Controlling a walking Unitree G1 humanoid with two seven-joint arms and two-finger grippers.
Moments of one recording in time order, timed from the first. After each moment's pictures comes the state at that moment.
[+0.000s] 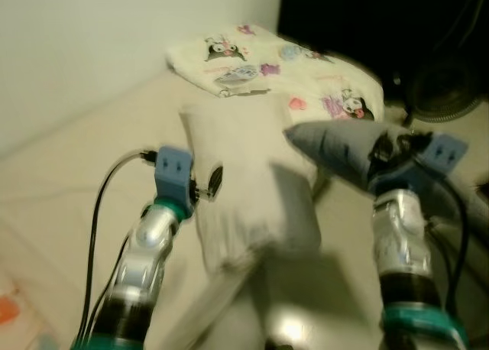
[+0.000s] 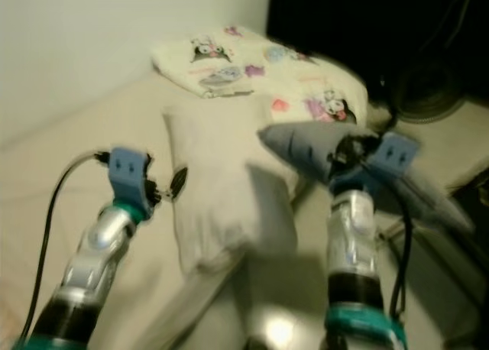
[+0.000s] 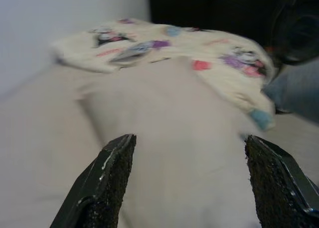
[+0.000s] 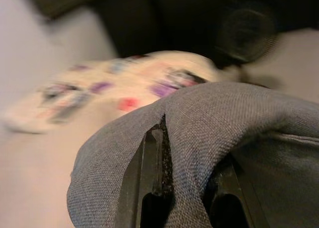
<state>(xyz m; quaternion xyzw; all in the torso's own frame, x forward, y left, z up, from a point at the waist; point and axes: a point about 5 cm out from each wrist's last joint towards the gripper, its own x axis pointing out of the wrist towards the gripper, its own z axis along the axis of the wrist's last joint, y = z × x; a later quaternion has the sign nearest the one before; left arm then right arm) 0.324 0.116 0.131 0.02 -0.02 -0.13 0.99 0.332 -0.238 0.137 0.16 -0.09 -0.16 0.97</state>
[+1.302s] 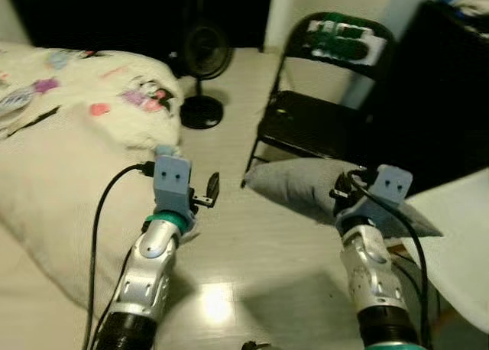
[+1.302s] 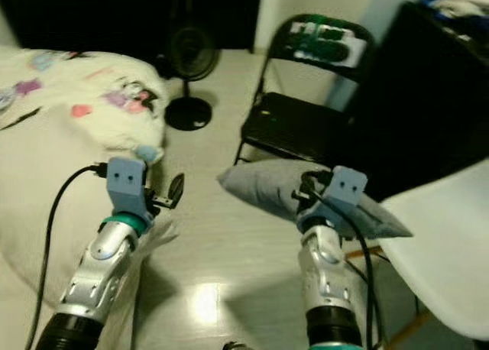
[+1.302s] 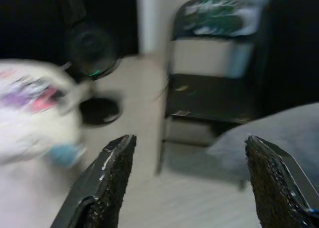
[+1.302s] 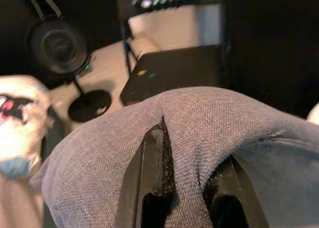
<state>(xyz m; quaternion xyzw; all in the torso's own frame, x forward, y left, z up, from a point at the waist) 0.319 0.105 0.138 0.00 -0.04 -0.12 0.99 0.328 -0.191 0.113 0.14 -0.02 -0.10 0.99</state>
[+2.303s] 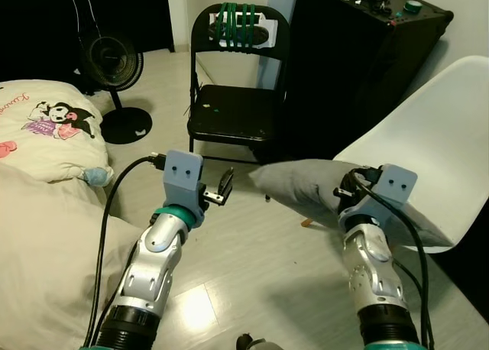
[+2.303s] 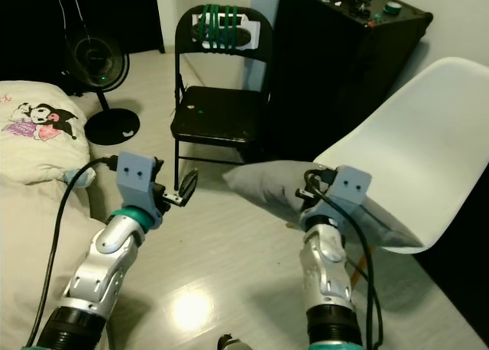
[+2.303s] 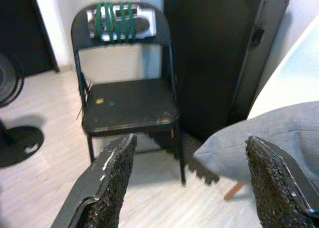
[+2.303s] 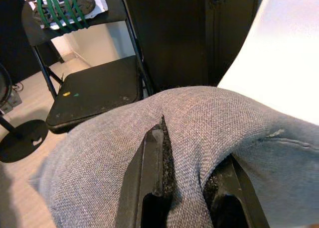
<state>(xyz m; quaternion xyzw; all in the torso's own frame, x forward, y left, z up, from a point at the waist) 0.317 0.100 0.139 0.00 -0.04 -0.16 0.99 0.325 -0.193 0.110 0.13 -0.01 -0.12 0.98</state>
